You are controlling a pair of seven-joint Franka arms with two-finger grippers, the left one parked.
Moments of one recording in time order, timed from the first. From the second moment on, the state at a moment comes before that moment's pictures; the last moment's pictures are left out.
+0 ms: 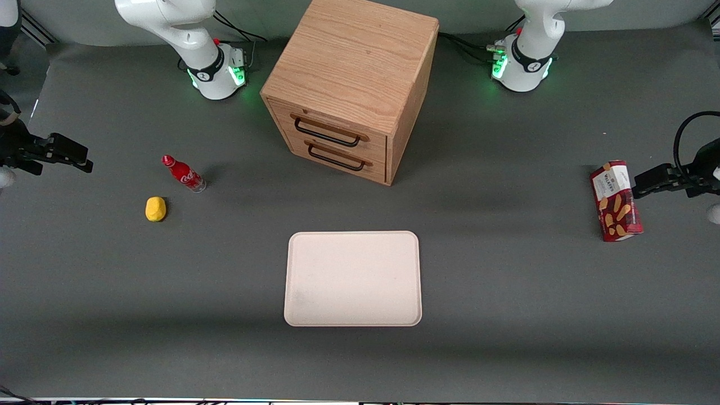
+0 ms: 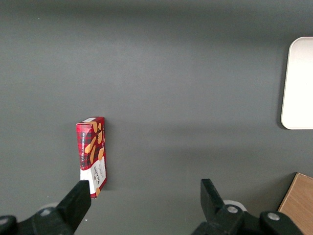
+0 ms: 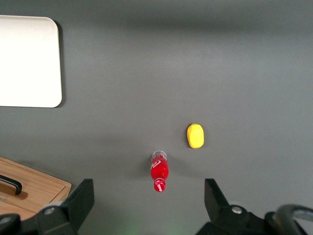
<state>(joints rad) 0.07 0.05 -0.08 -1.47 -0.02 1.48 -0.03</state>
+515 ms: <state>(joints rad) 0.10 -0.15 -0.09 -1.61 -0.02 1.35 -0.02</state>
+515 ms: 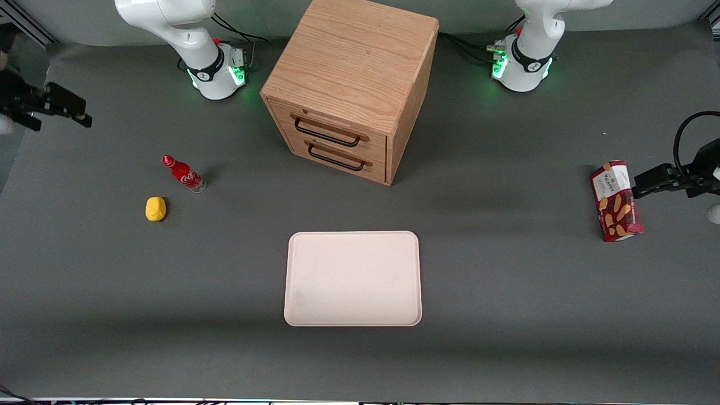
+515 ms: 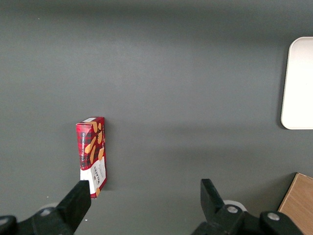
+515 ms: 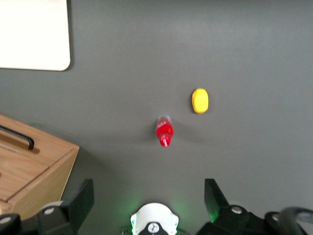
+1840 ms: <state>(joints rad) 0.13 -0.31 -0.17 -2.34 -0.02 1.97 -0.02</state>
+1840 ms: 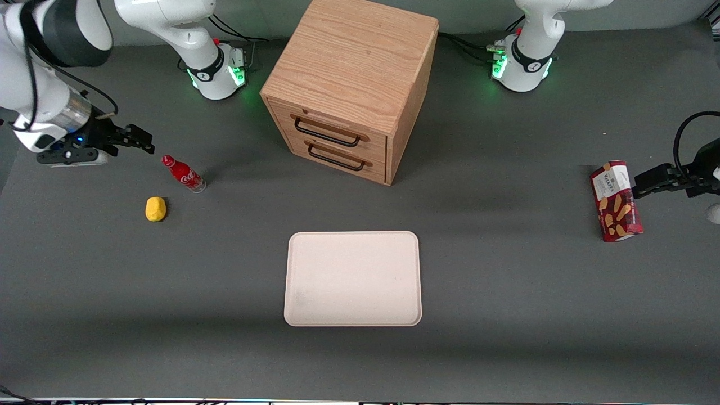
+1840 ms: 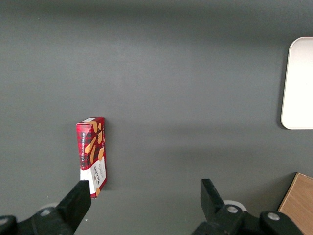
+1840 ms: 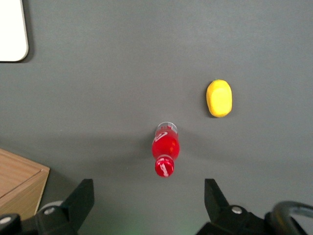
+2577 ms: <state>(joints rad) 0.13 -0.30 -0.21 -2.67 -0.02 2.40 -0.01</state>
